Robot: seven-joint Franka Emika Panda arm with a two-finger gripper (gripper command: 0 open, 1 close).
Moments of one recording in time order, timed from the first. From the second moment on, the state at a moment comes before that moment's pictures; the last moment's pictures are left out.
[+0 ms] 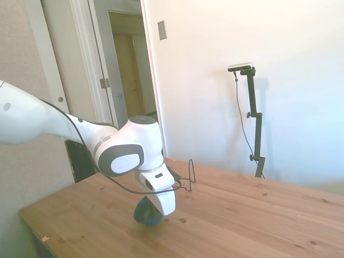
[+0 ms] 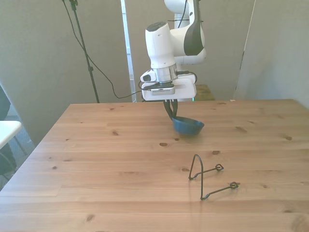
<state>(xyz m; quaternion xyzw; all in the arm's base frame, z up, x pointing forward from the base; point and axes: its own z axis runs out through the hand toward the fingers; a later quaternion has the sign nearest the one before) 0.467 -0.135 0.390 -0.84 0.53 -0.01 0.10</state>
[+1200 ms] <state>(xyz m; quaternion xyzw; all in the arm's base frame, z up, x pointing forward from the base) 0.473 -0.074 0.439 -0.88 0.47 -0.05 0.09</state>
